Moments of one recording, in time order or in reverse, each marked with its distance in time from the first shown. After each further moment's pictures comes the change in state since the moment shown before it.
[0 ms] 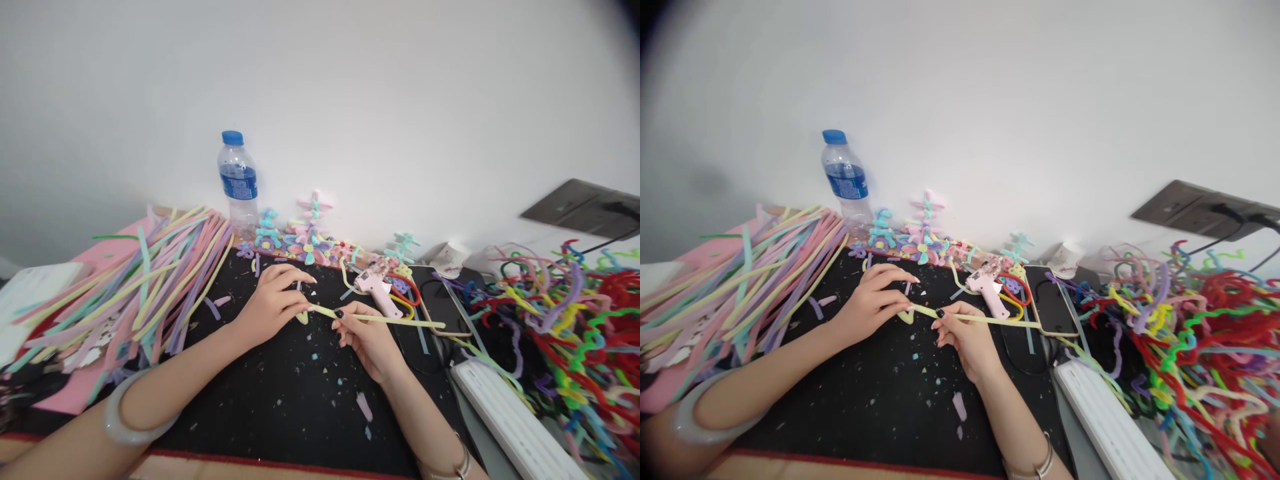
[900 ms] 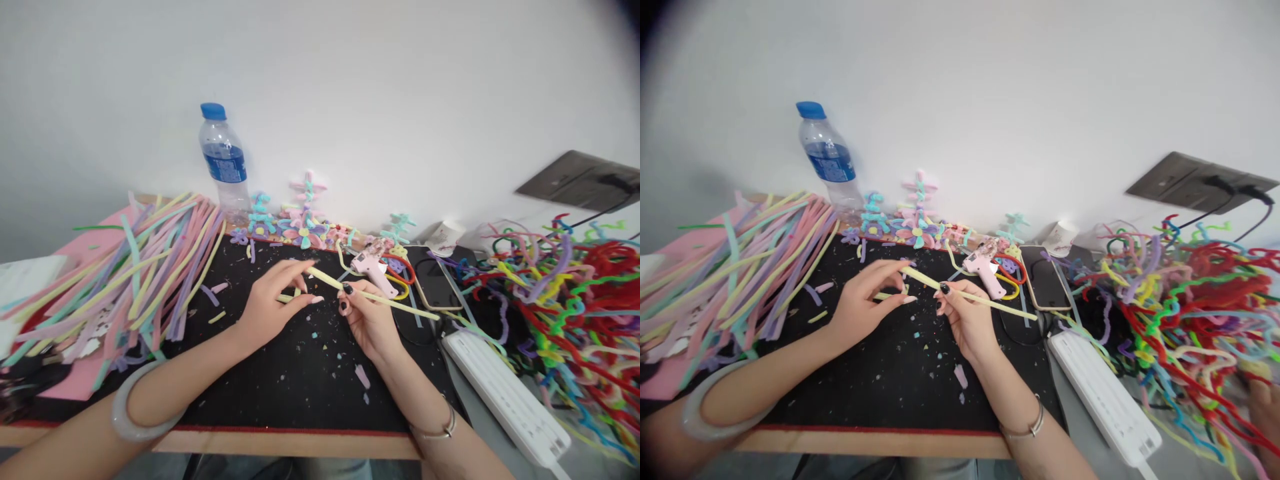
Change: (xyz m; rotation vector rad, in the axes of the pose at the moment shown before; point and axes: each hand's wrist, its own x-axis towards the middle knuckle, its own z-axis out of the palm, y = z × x) left_hand -0.009 0.021 0.010 -0.437 0.167 -0.239; right_hand -0.005 -0.001 0.009 0.204 0.056 -0.208
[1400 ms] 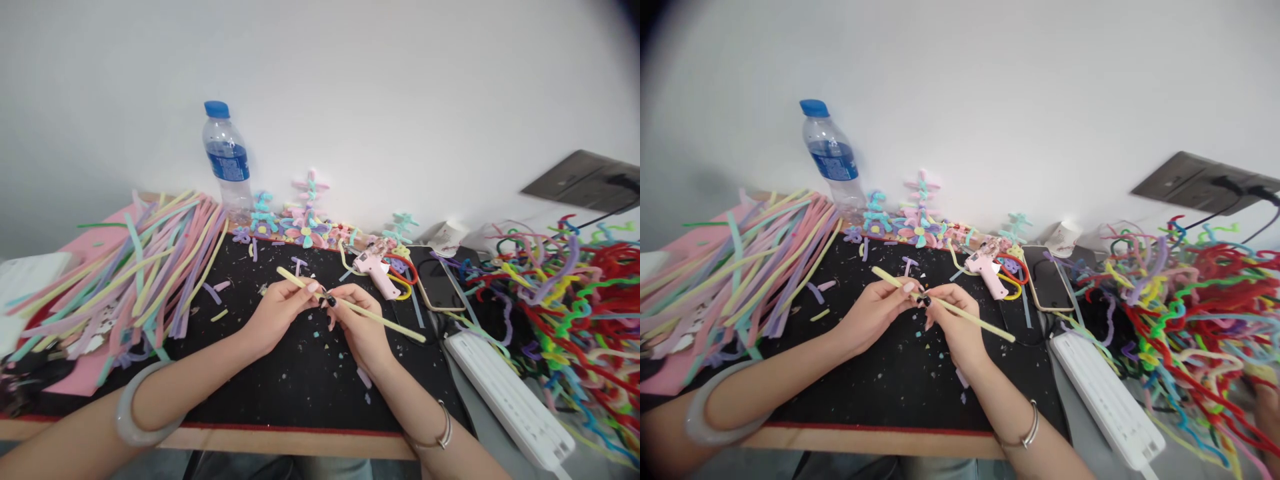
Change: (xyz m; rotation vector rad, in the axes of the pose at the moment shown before) left_hand -0.009 0.007 0.020 -0.842 -0.019 -0.640; right_hand -0.012 0.015 0.009 -0.197 -0.081 -0.044
